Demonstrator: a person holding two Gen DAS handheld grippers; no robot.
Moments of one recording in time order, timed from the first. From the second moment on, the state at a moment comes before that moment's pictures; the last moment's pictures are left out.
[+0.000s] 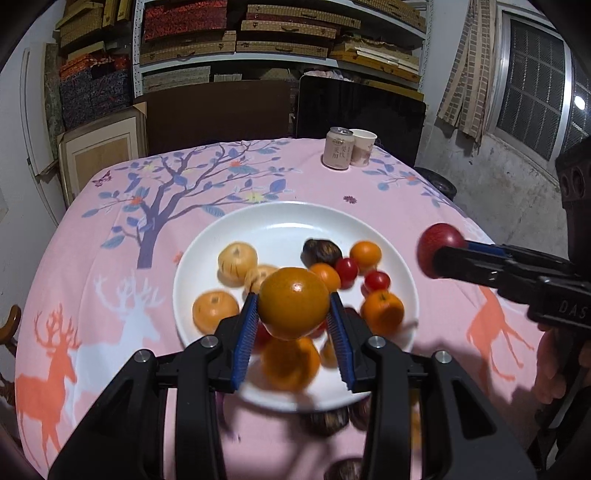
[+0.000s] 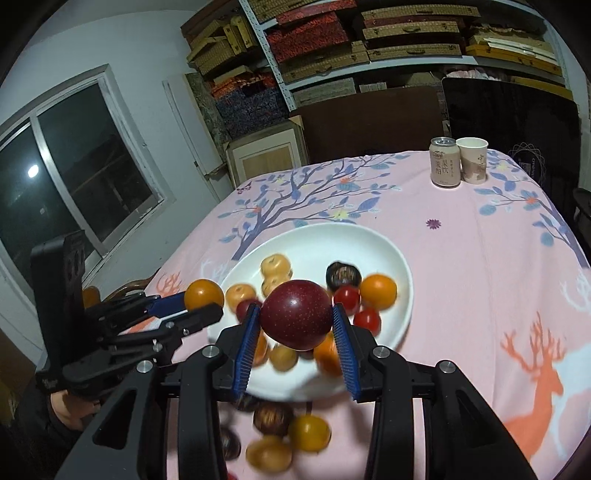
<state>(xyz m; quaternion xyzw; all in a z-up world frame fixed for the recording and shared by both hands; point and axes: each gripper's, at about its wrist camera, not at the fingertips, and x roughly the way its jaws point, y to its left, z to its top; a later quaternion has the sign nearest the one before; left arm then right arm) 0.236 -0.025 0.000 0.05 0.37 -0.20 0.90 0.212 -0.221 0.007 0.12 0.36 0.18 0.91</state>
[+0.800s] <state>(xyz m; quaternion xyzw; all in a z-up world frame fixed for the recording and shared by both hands) 0.209 0.002 -0.017 0.03 0.39 -0.21 0.90 0.181 -0.236 -0.007 0.14 0.36 0.17 0.91</state>
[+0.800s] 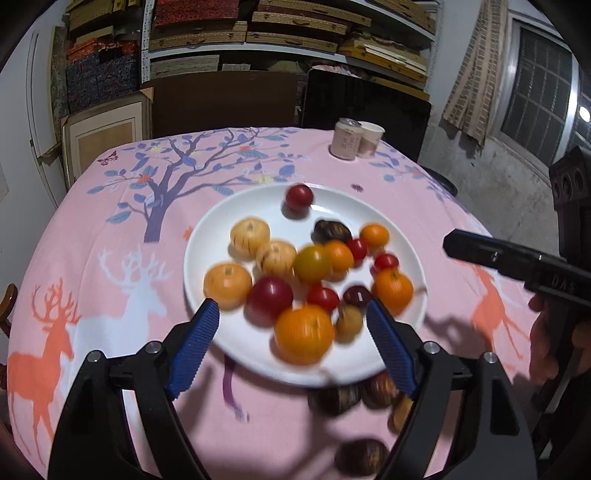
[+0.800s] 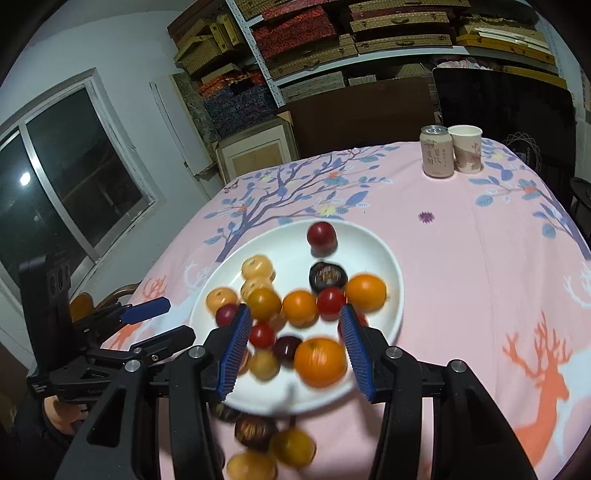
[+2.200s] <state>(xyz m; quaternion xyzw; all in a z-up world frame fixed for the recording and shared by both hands) 0.112 -0.038 -0.090 0.12 0.44 -0.21 0.87 0.062 -0.251 -0.080 0.15 0.36 0.16 0.91</state>
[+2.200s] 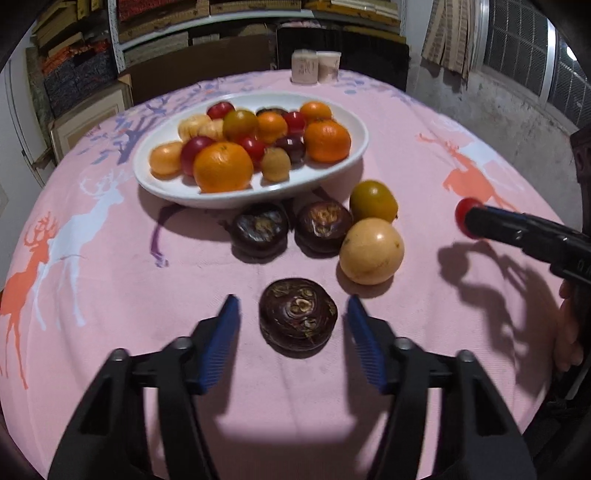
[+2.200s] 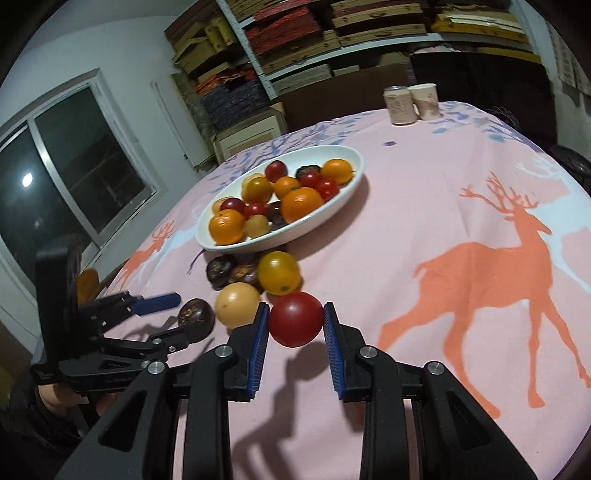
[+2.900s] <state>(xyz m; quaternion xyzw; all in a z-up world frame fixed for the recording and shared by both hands) 0.101 -0.018 -0.053 0.09 0.39 -0.21 0.89 0.067 -0.245 -0.067 0.15 0.35 0.19 0.91</state>
